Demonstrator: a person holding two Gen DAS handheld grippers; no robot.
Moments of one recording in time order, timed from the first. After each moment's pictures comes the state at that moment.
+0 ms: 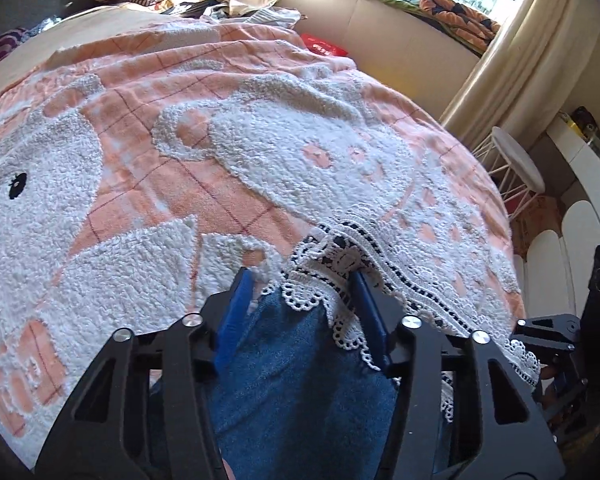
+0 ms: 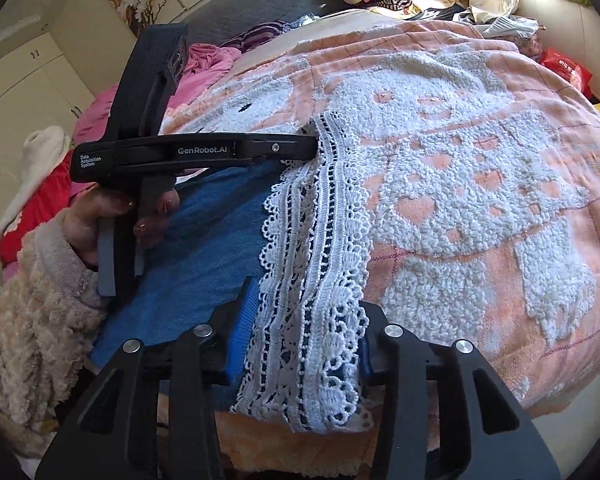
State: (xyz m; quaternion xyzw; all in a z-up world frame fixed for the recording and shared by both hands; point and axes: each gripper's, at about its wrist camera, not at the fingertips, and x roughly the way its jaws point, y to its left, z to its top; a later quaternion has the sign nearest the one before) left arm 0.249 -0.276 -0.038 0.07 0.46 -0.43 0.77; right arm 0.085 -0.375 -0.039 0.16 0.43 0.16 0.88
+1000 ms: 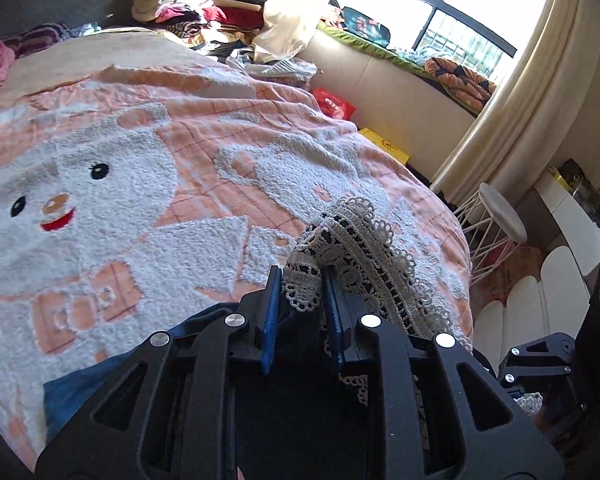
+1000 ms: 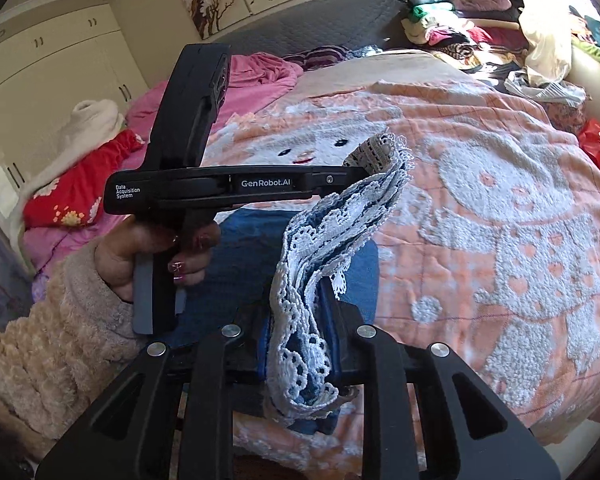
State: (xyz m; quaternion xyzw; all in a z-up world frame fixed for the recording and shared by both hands) left arm 0.210 -0.186 0.016 -0.01 0.40 -0.40 0.82; right arm 0.074 -0.279 0.035 0.09 0.37 0.22 0.90
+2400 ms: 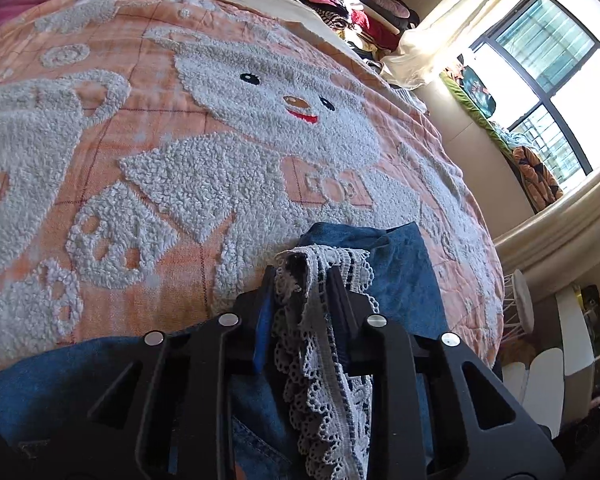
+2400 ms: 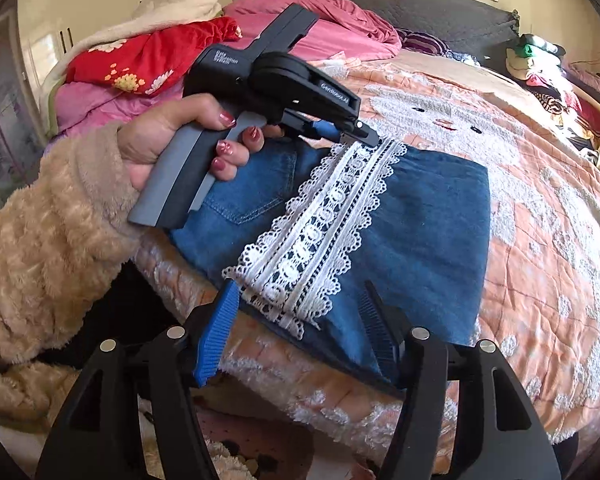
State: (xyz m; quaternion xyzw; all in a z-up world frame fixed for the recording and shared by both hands) left arm 0.194 0.001 -0.029 -0.17 0.47 -0.24 0.83; right arm 0.012 -0.128 -0.009 -0.10 0.39 0.31 0.86
